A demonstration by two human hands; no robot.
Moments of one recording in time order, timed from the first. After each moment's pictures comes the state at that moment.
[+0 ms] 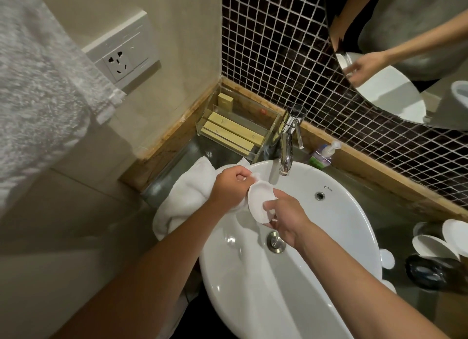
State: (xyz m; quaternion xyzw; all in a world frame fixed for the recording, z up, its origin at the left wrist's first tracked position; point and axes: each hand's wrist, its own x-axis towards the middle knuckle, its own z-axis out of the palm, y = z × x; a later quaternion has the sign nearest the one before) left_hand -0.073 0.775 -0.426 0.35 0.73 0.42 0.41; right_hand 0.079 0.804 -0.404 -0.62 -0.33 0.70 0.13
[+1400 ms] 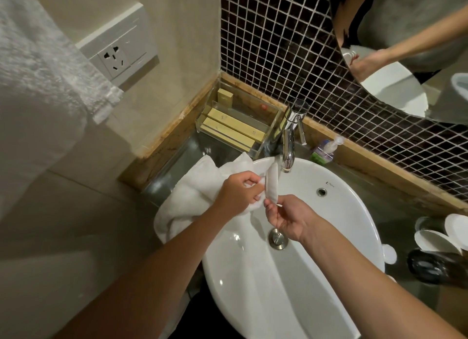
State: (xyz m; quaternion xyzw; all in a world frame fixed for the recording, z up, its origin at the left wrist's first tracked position) left_hand -0.062 0.765 -0.436 0.39 0.67 0.45 0.43; right_hand 0.082 0.816 -0.411 -0.59 -0.05 0.80 0.13
